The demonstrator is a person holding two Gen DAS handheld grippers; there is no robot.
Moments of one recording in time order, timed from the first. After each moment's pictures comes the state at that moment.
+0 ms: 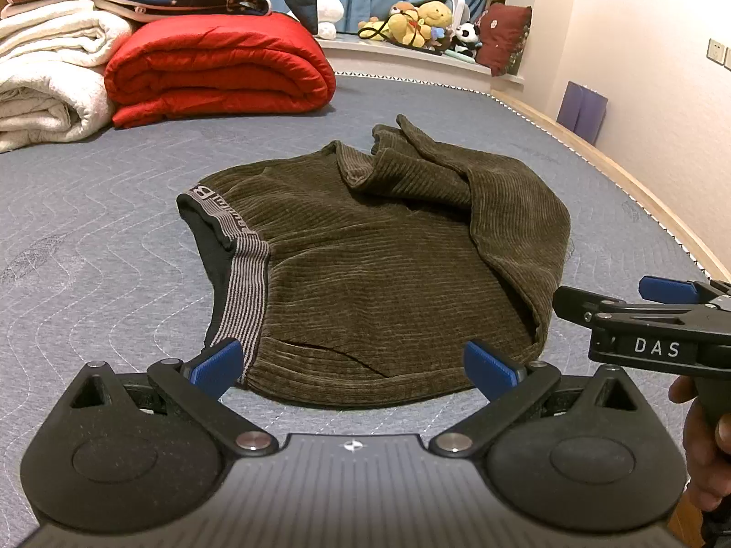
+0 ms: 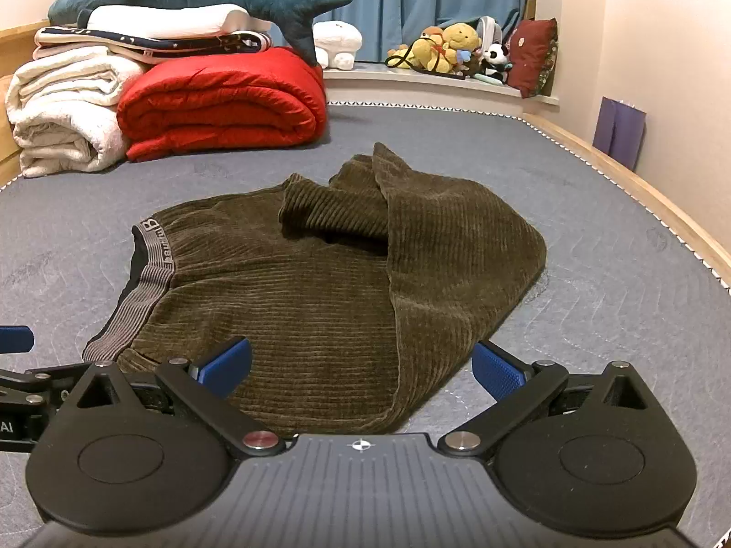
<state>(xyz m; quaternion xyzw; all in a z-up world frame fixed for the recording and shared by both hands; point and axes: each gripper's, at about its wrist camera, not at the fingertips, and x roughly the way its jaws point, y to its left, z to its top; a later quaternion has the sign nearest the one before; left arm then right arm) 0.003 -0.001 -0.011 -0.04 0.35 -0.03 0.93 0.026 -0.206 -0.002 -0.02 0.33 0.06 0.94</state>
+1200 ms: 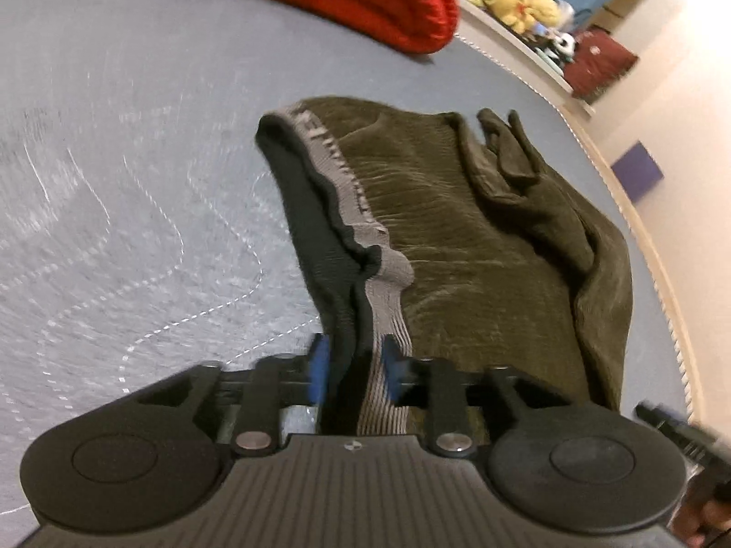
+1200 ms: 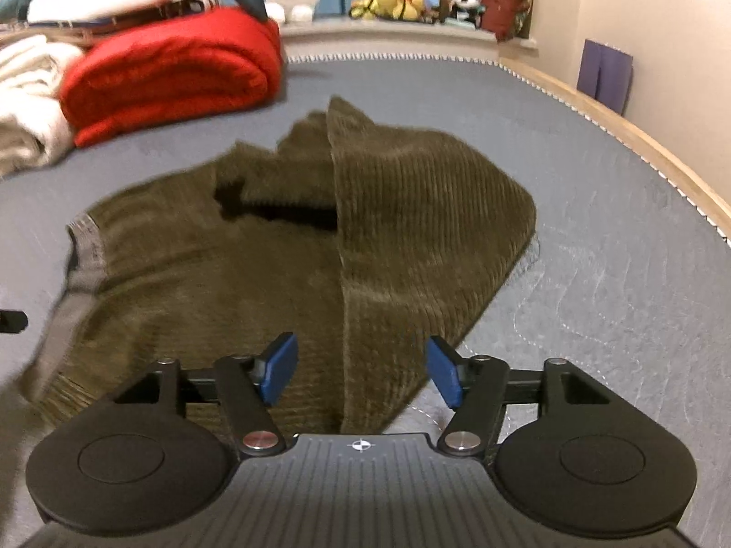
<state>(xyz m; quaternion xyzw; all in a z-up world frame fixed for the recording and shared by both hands) 0.154 0.170 -0.086 -0.24 0.45 -0.04 0.86 0.113 -0.234 -0.047 0.00 0.40 0.01 0.91</state>
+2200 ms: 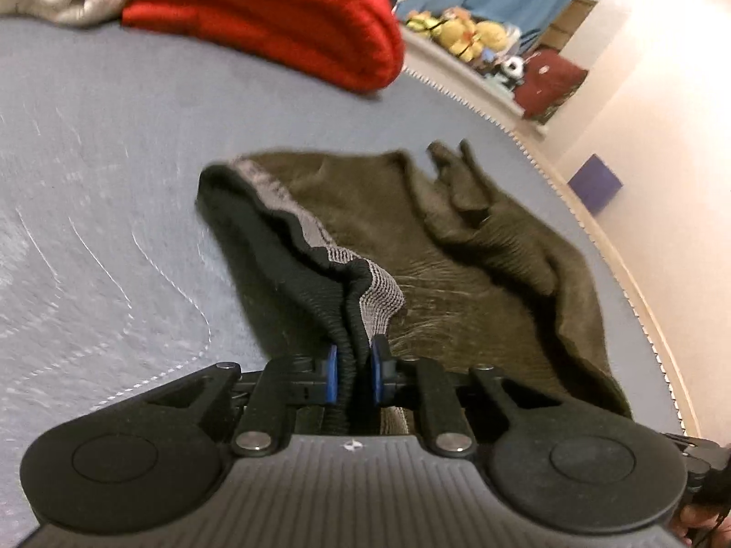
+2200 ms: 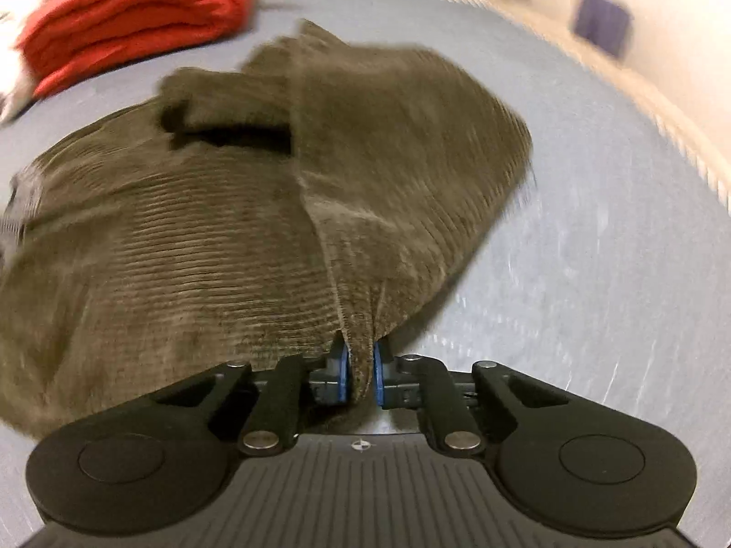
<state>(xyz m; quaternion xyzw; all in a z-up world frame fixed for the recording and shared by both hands) 0.155 0.155 -0.069 -0.21 0.38 -0.08 0.90 0.130 -0.231 -0.079 -0.04 0.44 0.01 0.90</state>
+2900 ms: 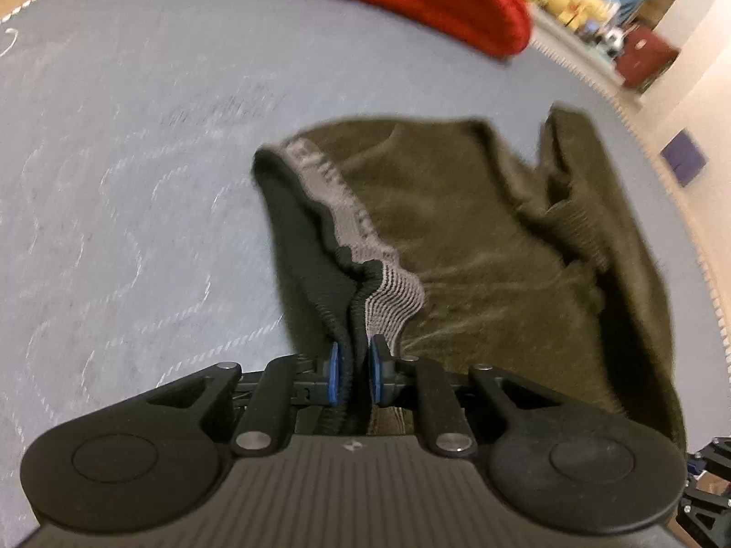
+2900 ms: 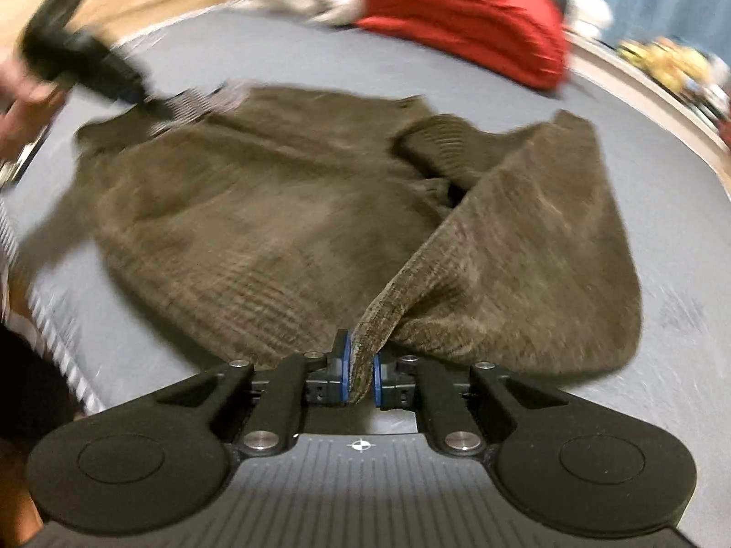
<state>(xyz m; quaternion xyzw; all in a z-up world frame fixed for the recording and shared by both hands) 0.000 0.290 -0.051 -0.18 0.49 0.04 0.85 -0.044 -0.102 -0.032 -0.22 0.41 0.32 0.82</state>
